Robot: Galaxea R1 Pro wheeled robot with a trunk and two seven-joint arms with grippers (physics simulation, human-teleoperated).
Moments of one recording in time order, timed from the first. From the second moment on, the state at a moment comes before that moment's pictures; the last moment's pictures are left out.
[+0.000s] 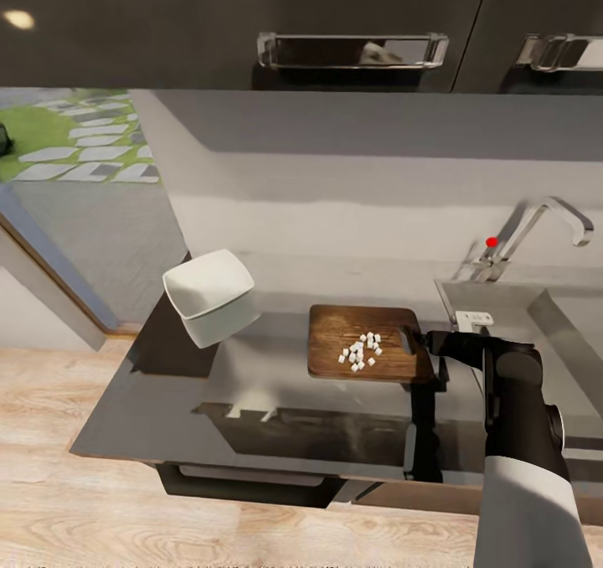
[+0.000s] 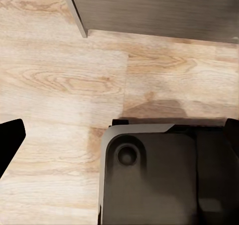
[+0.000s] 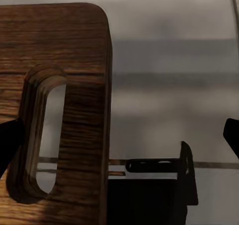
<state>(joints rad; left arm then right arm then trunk) 0.22 0.10 -0.13 -0.82 0.19 -0.30 0.04 -0.70 0.05 -0.43 -1.43 0.55 0.87 0.61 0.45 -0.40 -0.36</state>
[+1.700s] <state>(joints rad) 0.22 0.11 -0.14 -0.83 0.18 -0.31 0.04 -0.70 0.07 -0.43 -1.42 0.59 0.86 0.61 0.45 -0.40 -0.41</state>
